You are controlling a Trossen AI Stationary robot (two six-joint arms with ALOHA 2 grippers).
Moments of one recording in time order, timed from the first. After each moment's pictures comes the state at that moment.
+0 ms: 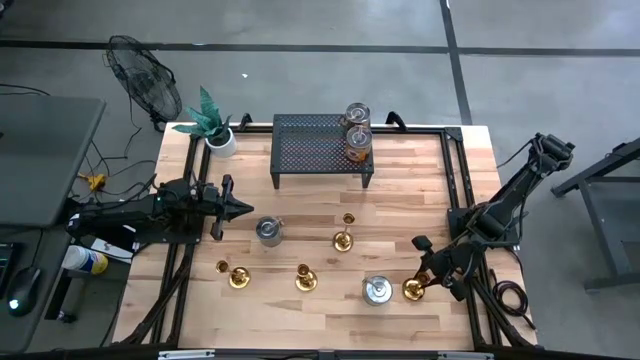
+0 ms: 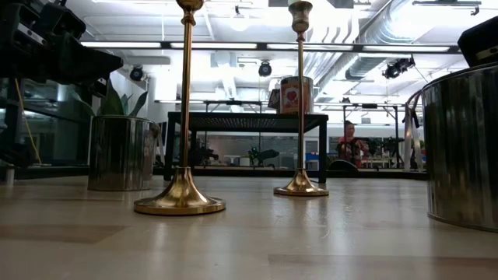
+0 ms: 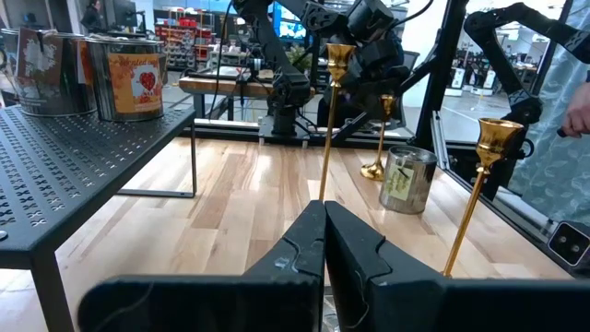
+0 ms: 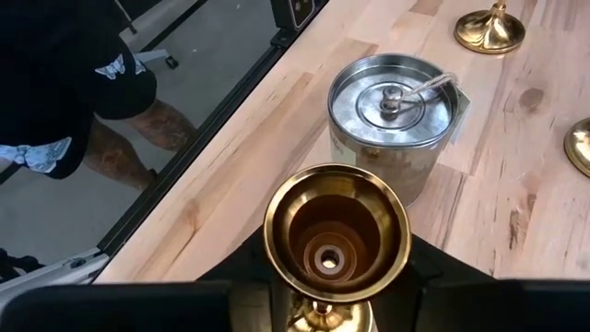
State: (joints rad) left arm 0.11 0.03 0.01 0.04 0.16 -0.08; right arm 0.80 0.84 0.44 -0.22 0.10 0.29
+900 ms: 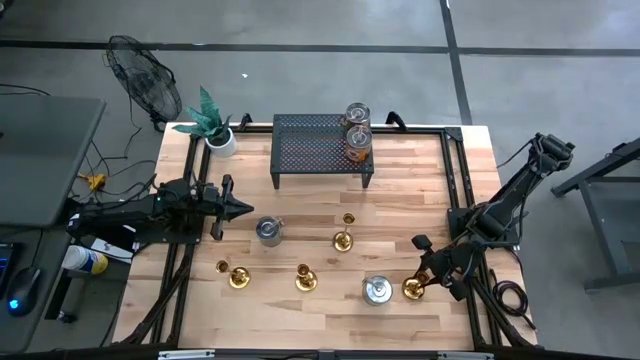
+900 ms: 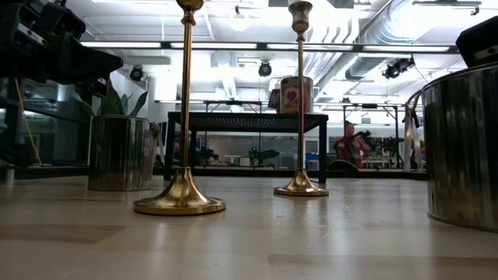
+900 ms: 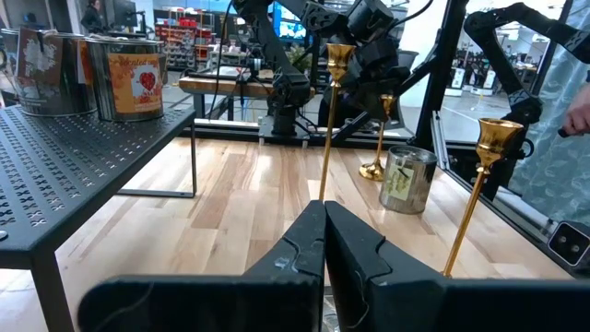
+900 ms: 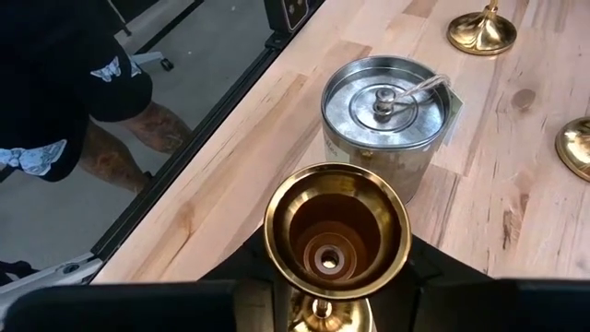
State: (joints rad) left arm 0.11 0.03 0.01 0.04 0.16 -0.08; right arm 0.80 0.84 0.44 -0.22 0.11 0.29
